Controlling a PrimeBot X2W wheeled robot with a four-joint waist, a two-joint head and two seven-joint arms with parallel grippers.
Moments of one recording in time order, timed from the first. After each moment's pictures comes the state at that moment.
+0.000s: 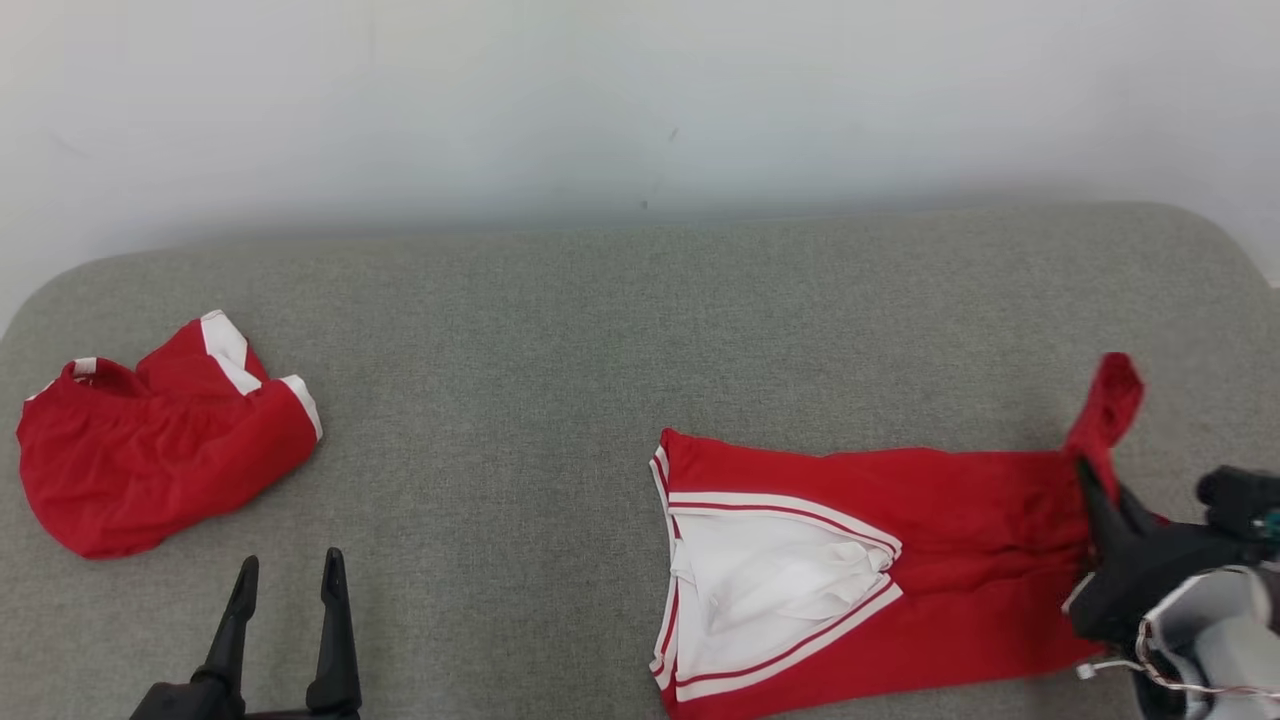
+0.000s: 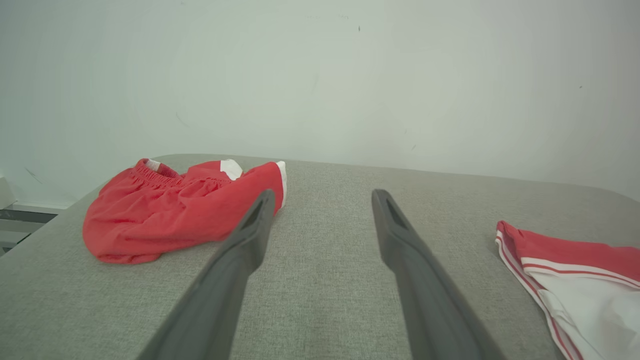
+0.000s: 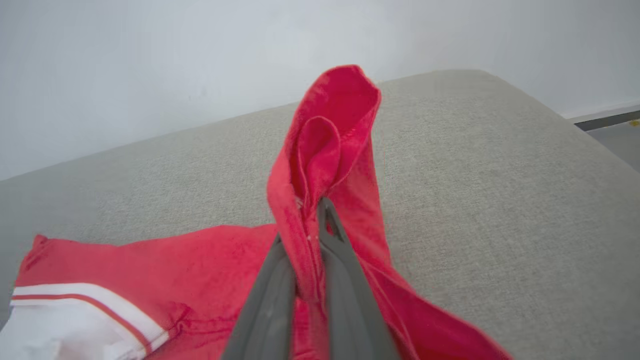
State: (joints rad) left arm 0.00 0.05 0.07 0.14 -0.17 -0.13 -0.26; right arm -0.37 -0.41 0.21 0.66 0.66 0.13 -0.10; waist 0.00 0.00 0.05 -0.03
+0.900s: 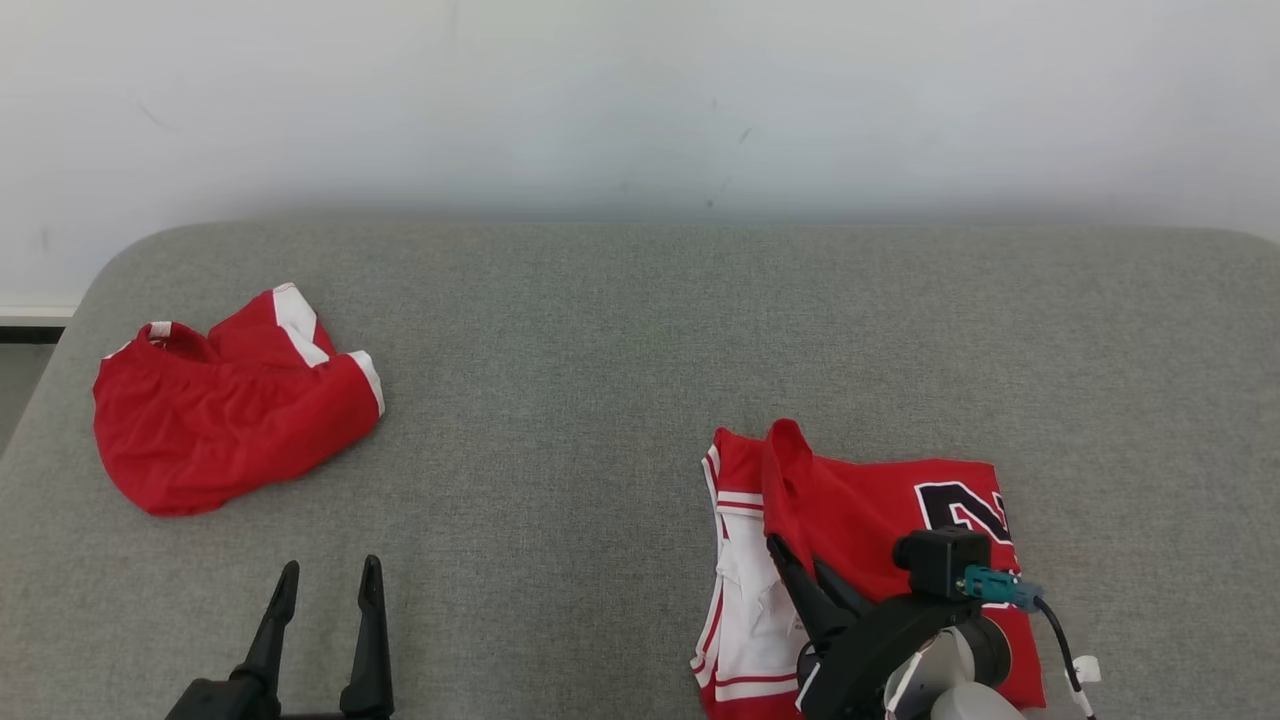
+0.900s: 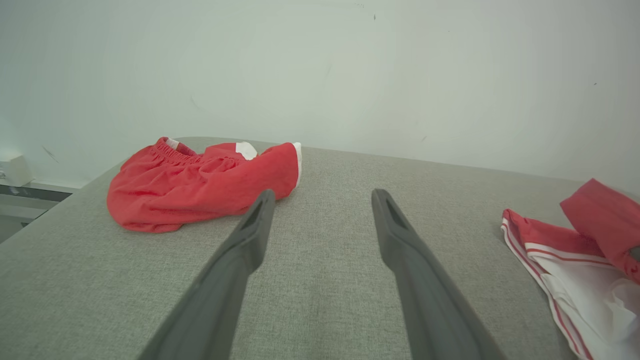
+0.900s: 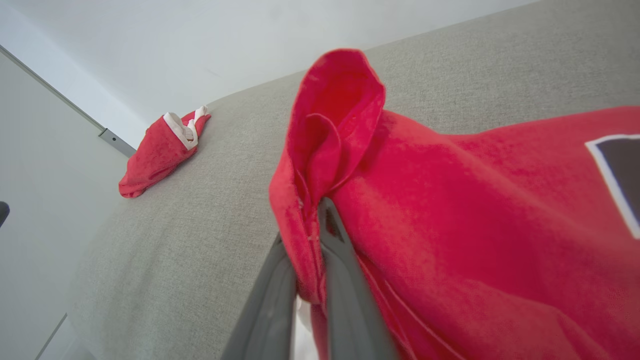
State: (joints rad) left arm 0.00 0.05 0.02 0.17 -0.19 -0.13 -0.26; right arm -0.28 -0.10 0.42 0.47 0.62 0.13 0.00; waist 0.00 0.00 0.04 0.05
